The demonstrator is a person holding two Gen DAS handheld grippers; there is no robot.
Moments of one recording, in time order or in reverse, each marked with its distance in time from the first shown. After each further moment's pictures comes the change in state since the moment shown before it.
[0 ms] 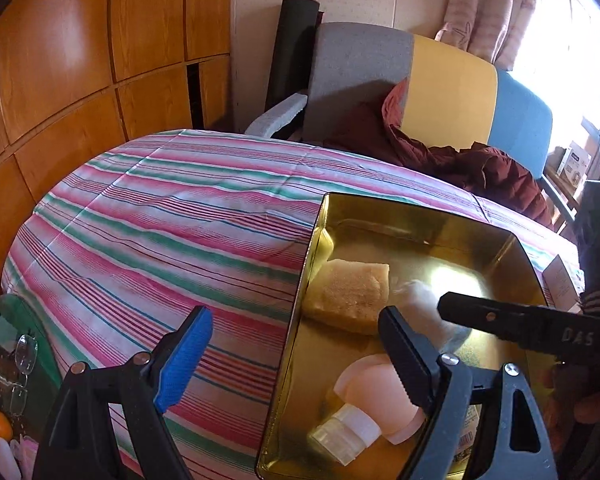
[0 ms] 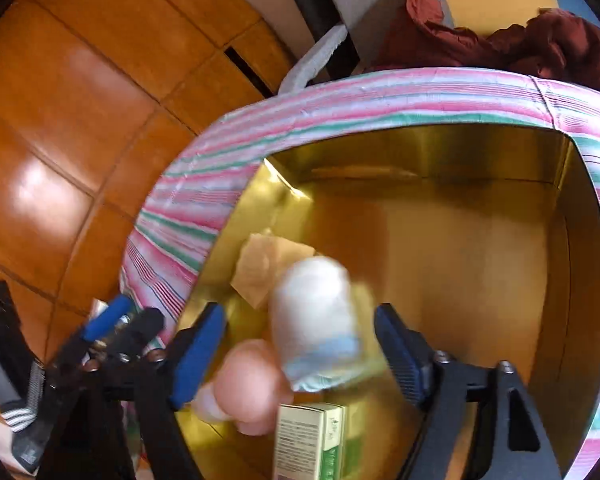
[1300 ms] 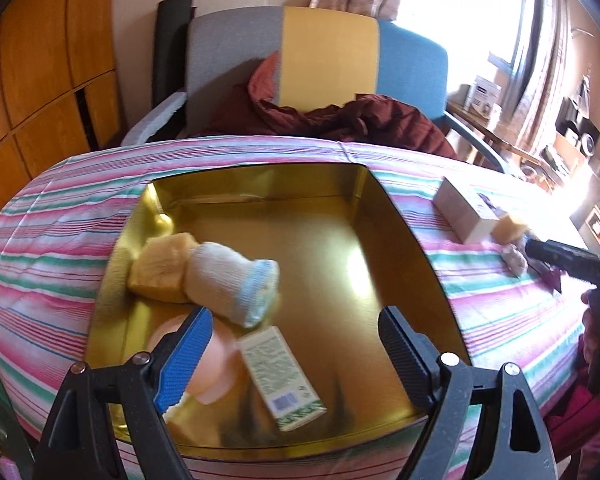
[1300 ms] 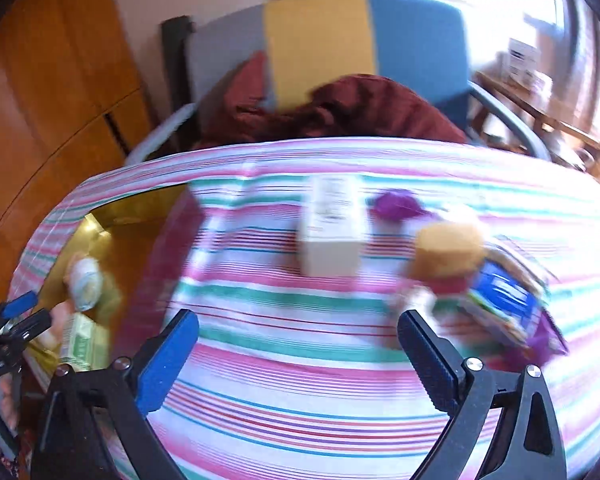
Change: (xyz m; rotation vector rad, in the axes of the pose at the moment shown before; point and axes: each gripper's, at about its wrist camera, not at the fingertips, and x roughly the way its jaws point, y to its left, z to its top) left arm -0.031 -0.130 -0.041 0.272 0.061 -0.257; right arm -0.228 -0.154 -0.078 0.058 -0.238 -0.556
